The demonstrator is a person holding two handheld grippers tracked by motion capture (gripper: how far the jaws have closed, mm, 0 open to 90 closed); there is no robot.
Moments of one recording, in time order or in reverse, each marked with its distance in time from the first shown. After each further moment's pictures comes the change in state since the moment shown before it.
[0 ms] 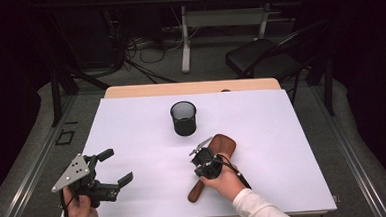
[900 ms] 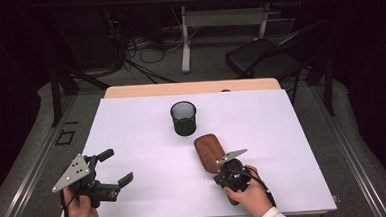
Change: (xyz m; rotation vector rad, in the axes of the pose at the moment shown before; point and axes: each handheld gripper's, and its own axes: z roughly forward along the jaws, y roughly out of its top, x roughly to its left) left arm -0.001 0.000 0.000 0.001 0.001 -0.002; right arm -0.017 -0.067 -0.038 -0.120 0.012 0.112
